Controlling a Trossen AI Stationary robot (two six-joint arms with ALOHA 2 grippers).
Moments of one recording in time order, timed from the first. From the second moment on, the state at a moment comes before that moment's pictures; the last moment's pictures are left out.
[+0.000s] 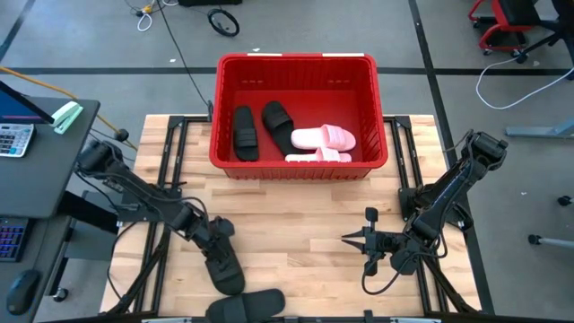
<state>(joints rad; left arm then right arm) -0.58 1.35 0.74 -0.42 0.11 -1.39 0.88 1.27 0.61 -0.04 0.90 0.43</state>
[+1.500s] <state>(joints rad) -0.54 1.42 0.75 -0.41 0.16 -1.28 0.88 1.27 0.61 -0.04 0.90 0.43</state>
